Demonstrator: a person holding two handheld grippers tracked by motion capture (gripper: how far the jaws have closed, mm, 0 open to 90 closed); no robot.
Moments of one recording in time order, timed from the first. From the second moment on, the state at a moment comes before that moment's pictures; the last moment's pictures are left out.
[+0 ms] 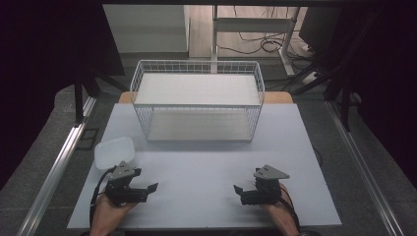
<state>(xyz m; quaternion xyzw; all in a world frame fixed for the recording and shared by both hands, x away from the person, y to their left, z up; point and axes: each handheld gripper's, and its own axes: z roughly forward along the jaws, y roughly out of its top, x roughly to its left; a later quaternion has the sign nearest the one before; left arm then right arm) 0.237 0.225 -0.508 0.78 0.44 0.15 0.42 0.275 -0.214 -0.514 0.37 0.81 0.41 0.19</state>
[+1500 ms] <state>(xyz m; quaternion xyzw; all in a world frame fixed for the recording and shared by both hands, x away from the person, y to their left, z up) 0.298 0.383 -0.508 0.65 0.63 0.26 0.34 0.278 -0.211 -0.518 0.38 0.82 0.39 0.19</state>
